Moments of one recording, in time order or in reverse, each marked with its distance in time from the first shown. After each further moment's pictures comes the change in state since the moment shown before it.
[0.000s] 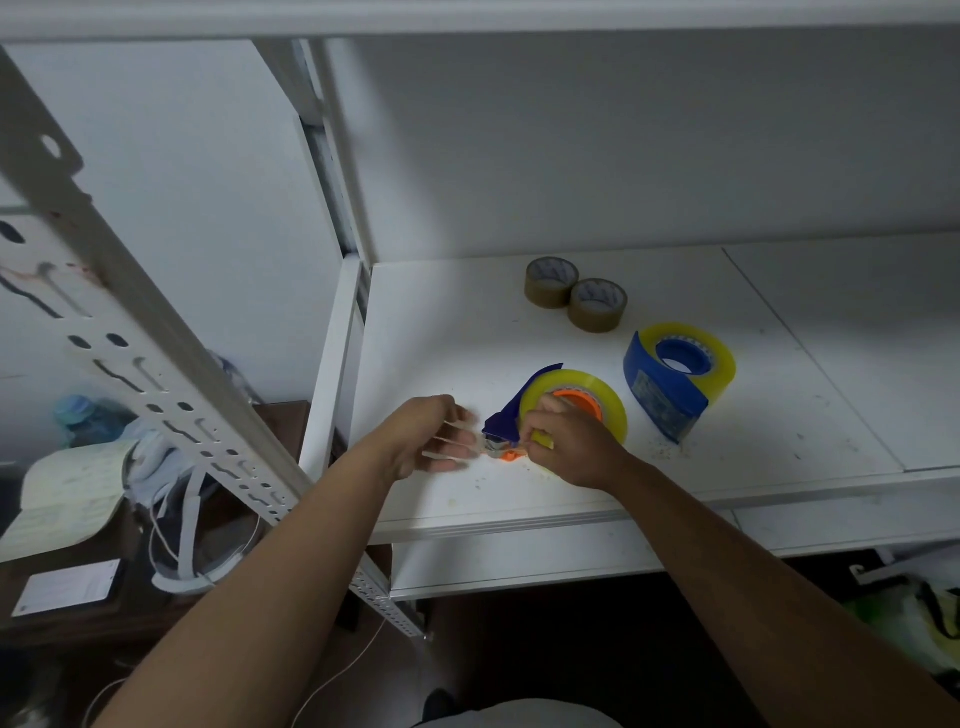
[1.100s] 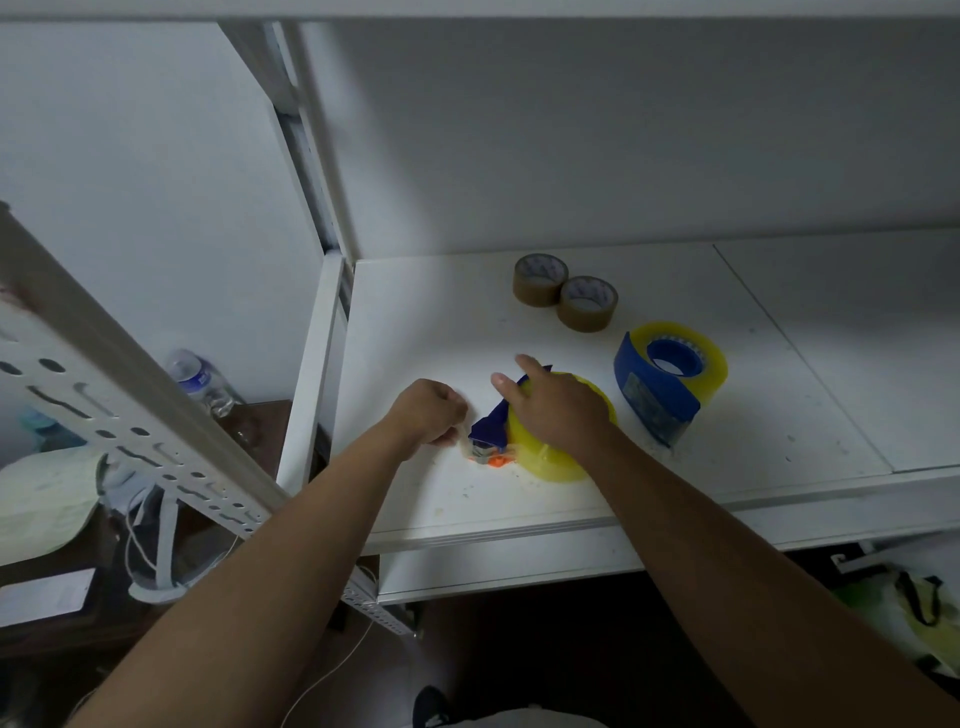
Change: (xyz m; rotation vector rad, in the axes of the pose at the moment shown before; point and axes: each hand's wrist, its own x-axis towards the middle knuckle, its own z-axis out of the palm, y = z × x) left_hand 0.047 0.016 0.013 0.356 0.148 0.167; right_hand 0.047 -0.013 -0.018 -0.206 0.026 0.409
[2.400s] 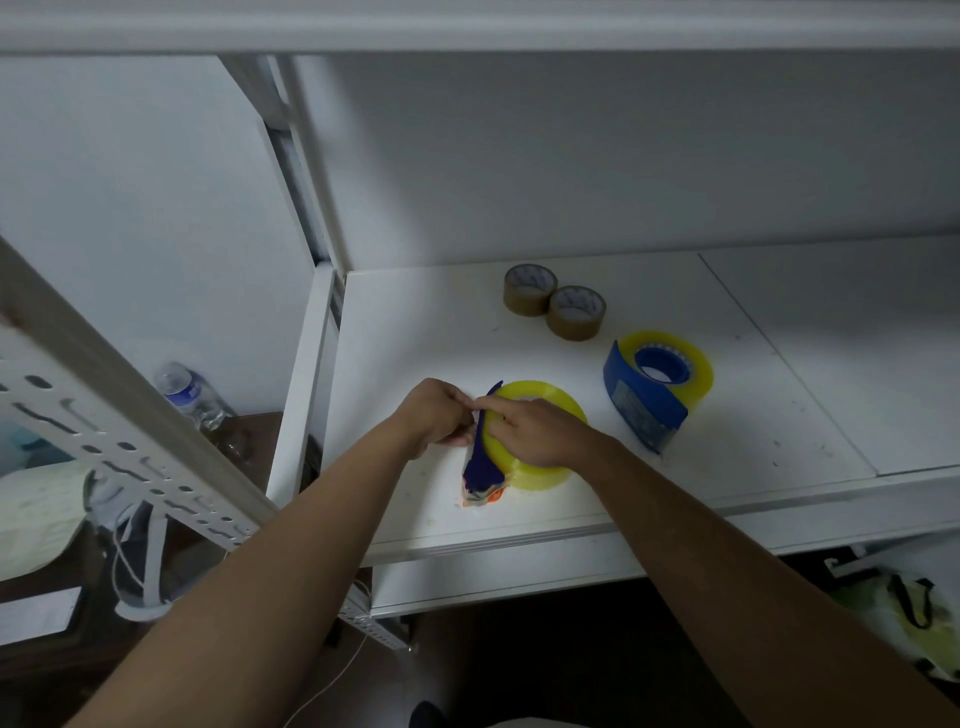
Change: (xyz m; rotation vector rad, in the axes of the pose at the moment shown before) left_hand -0.008 0.023 0.007 -0.112 -0.083 0.009; right_hand -0.018 -0.005 -0.012 0.182 -0.250 -0.251
